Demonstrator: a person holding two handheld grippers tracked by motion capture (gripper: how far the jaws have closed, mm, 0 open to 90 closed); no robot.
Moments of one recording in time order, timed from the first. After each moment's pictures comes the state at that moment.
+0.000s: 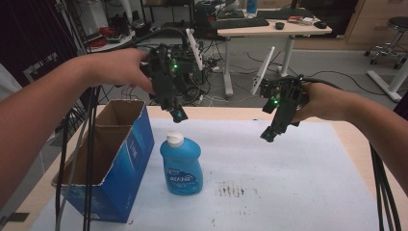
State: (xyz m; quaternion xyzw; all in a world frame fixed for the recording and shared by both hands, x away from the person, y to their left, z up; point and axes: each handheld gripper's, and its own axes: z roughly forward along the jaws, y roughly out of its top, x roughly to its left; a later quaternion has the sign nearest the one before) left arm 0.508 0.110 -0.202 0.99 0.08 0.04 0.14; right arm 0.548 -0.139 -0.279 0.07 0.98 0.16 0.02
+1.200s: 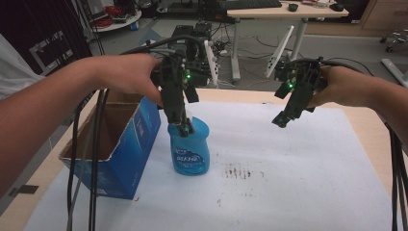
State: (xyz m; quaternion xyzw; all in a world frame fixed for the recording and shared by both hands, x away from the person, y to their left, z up) left arm 0.471 0.100 -0.248 0.99 0.05 -0.01 0.12; right arm 0.543 -0.142 -0.285 0.07 0.99 0.15 0.02
